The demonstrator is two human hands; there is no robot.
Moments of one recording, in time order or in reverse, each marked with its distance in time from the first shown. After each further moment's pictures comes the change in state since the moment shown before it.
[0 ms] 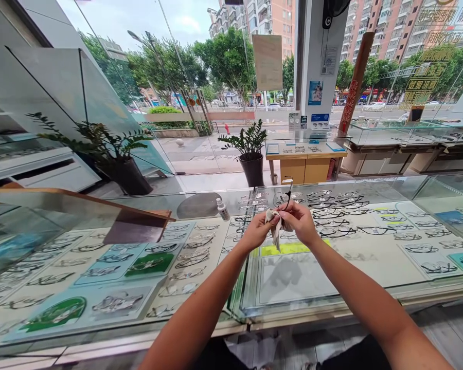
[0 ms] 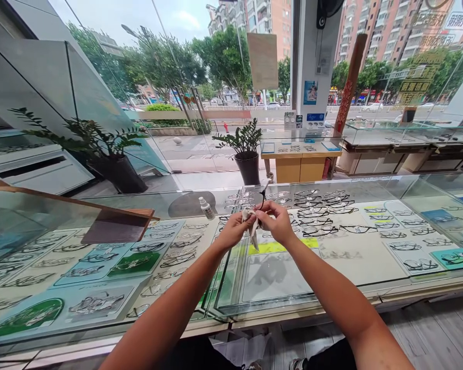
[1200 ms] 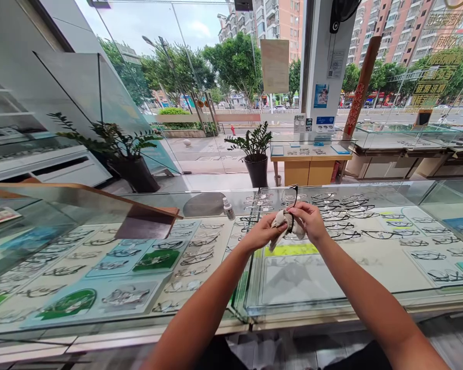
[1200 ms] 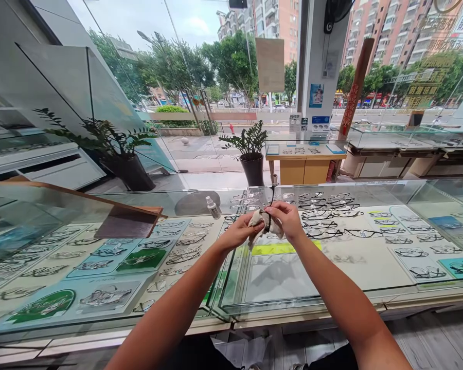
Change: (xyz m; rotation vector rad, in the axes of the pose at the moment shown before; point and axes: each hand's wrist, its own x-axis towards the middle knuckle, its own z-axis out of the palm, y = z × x) left_hand -0.002 0.014 0.001 -0.073 -0.150 -0.058; right_hand 0.008 -0.011 -0.007 0.111 0.046 0.109
